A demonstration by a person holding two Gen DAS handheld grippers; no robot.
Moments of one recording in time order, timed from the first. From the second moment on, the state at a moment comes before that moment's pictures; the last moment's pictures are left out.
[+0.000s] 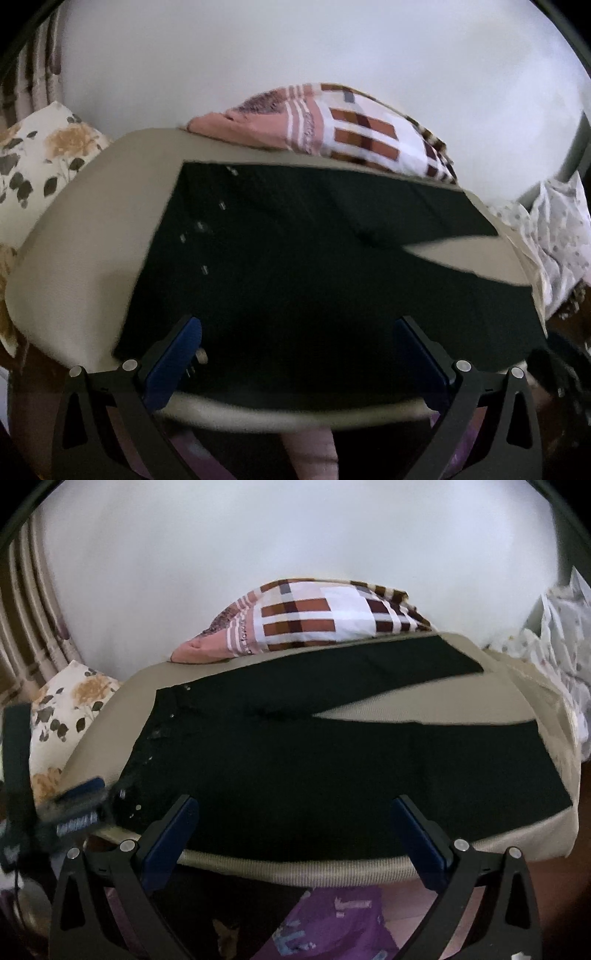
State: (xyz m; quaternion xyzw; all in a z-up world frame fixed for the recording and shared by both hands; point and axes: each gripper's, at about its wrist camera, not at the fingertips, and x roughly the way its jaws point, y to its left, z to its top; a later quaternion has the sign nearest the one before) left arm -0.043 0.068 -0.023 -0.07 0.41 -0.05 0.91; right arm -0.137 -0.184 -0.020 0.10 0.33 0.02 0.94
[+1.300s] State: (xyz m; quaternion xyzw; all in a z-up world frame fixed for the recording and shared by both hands) left arm 0.296 0.262 -0.133 -0.08 0.51 -0.21 0.83; right arm -0.019 -0.172 -0.084 0.13 0.46 0.02 0.88
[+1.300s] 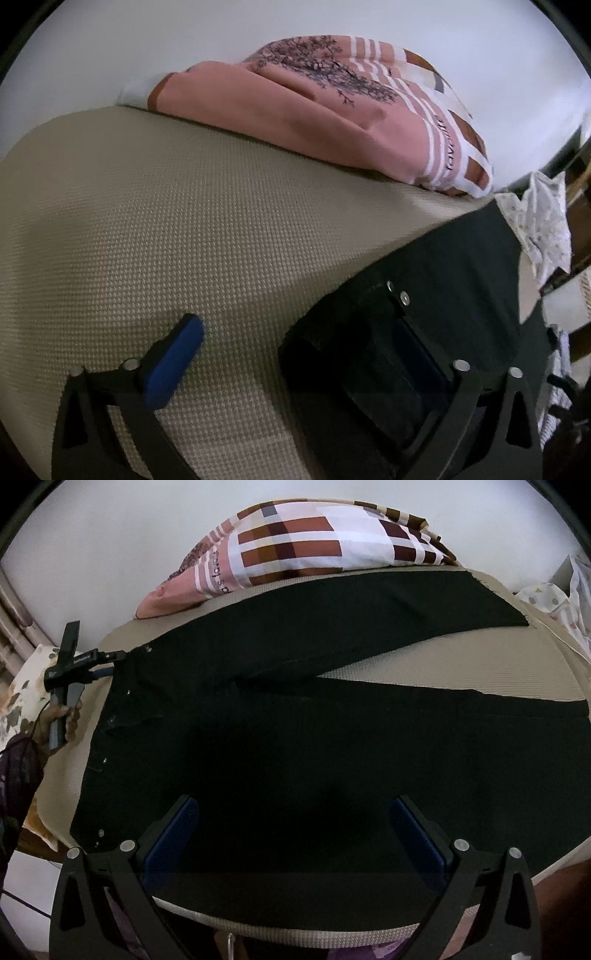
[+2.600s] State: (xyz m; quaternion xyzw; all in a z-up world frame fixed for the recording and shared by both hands) left arm 0.062 0.190 -0.019 -0.14 0.40 -0.23 0.88; right arm 0.210 -0.239 -0.082 0.47 0.43 0.17 0.75
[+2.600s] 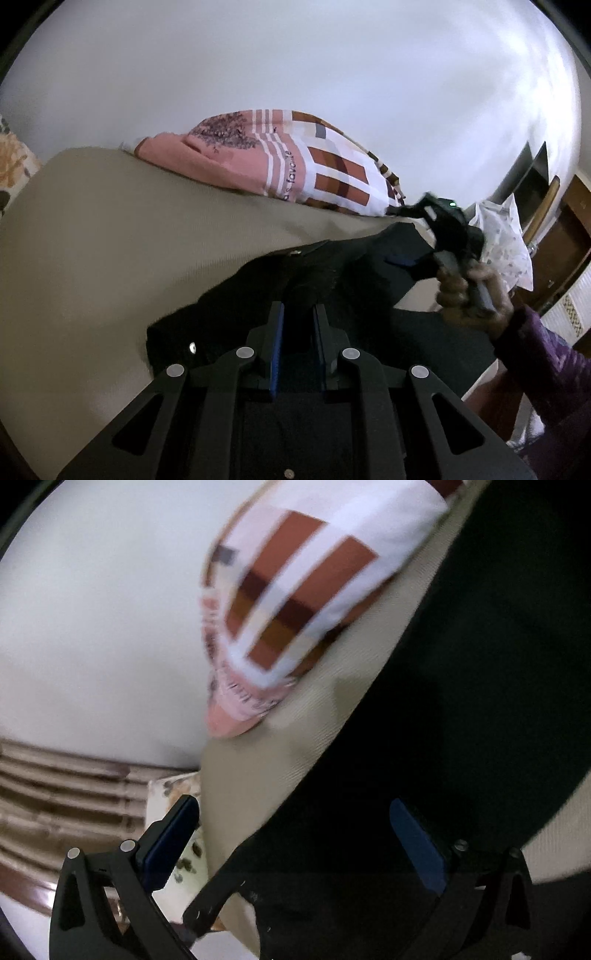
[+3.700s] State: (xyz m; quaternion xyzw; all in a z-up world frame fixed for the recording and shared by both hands) left arm -0.066 0.225 -0.054 -0.15 0.52 -0.13 0.83; right arm -0.032 -0.195 -0.177 0.48 0.50 0.16 0.71
